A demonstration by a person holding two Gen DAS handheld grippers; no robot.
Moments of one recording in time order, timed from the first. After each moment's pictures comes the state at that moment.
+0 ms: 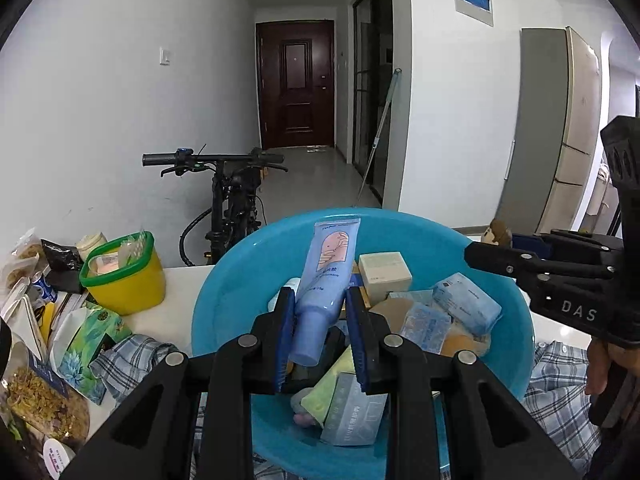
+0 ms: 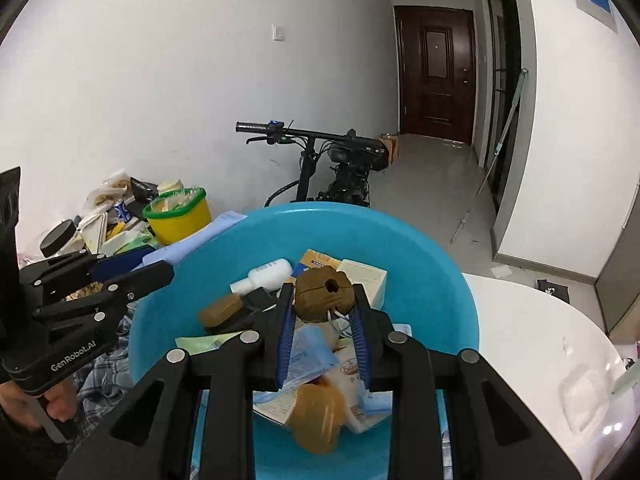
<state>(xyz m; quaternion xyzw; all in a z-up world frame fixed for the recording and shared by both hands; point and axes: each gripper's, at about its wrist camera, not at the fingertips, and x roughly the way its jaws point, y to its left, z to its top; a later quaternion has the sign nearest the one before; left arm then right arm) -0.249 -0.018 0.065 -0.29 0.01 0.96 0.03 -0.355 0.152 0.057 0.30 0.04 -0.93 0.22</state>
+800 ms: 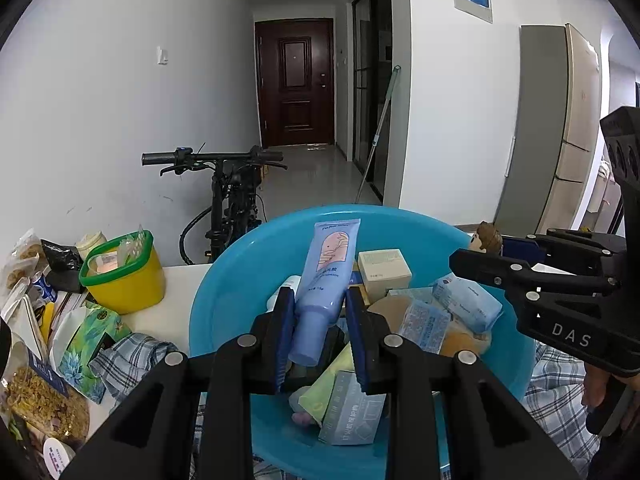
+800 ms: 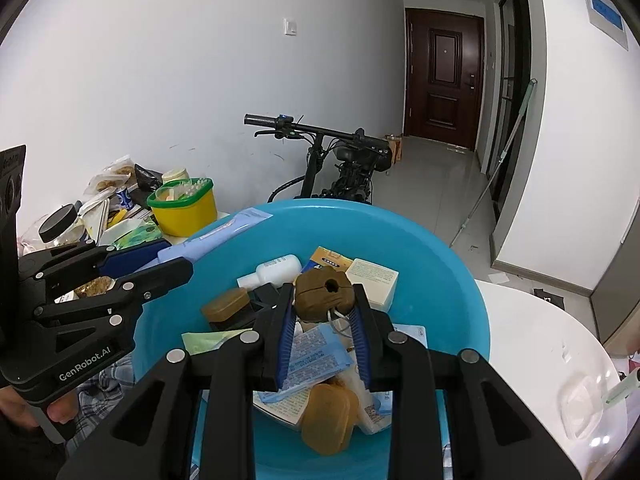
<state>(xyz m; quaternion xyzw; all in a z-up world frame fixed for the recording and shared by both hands) -0.249 -0.016 0.063 -0.29 0.01 0.96 0.02 -0.348 0.138 0.054 0.30 0.06 -0.92 0.23</state>
